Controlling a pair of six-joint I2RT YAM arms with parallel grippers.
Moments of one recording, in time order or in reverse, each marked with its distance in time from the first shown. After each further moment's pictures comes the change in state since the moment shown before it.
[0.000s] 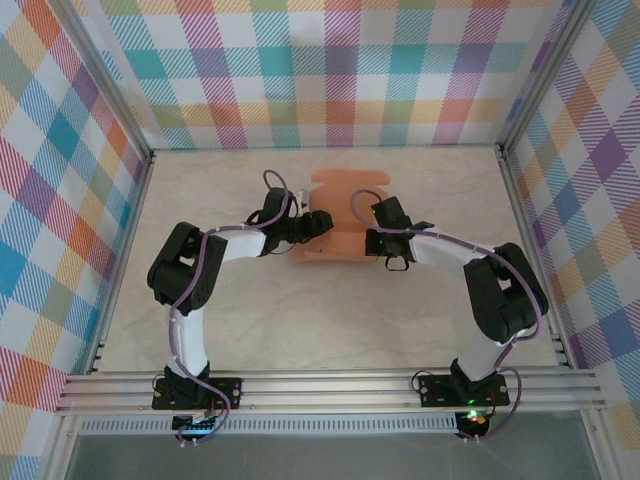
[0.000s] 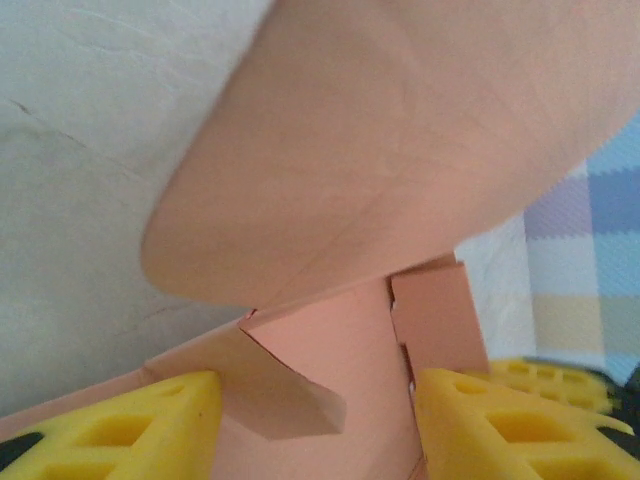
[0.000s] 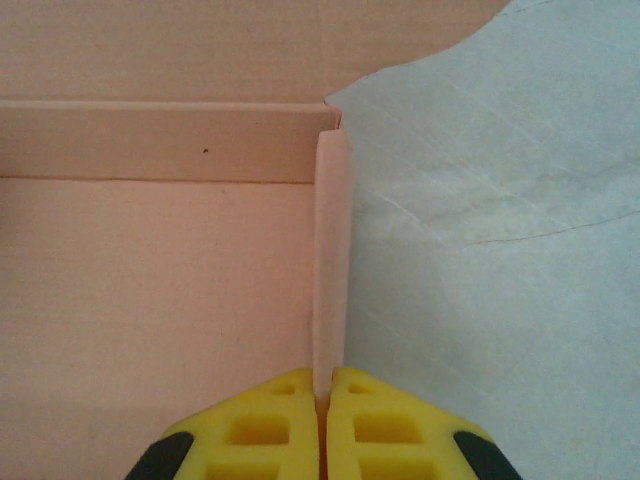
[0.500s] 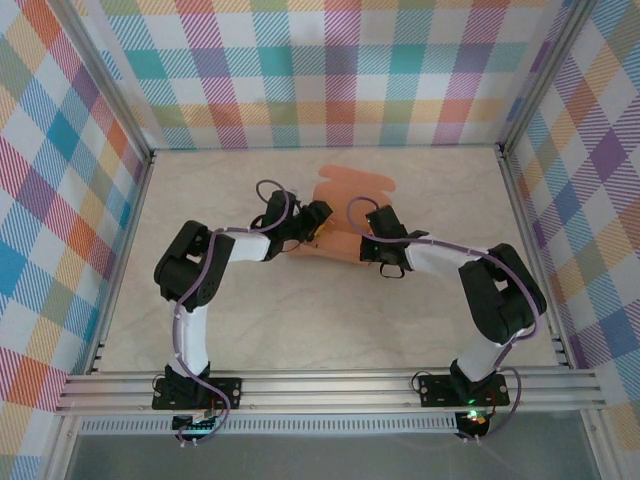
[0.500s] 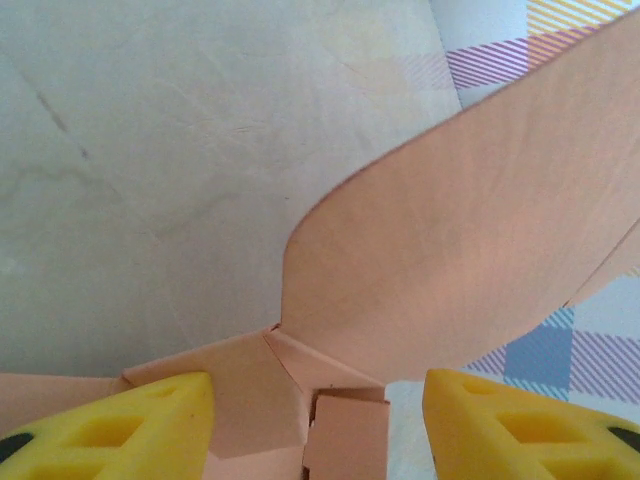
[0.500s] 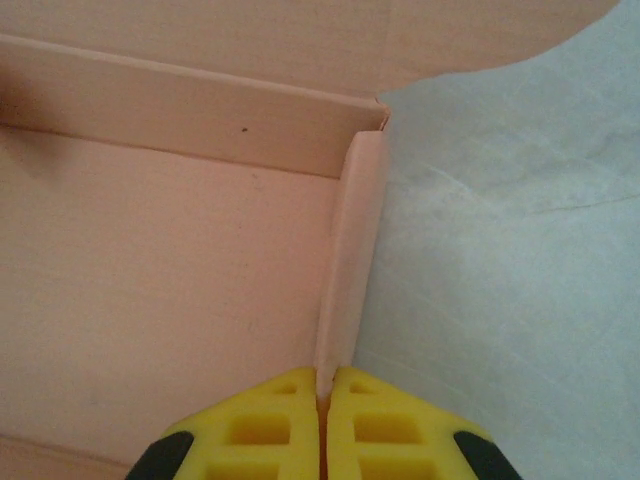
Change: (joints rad) left arm -0.019 0.052 -0.018 0.183 -0.148 -0.386; right arm 0.045 0.002 -0.070 0.101 0.009 0.069
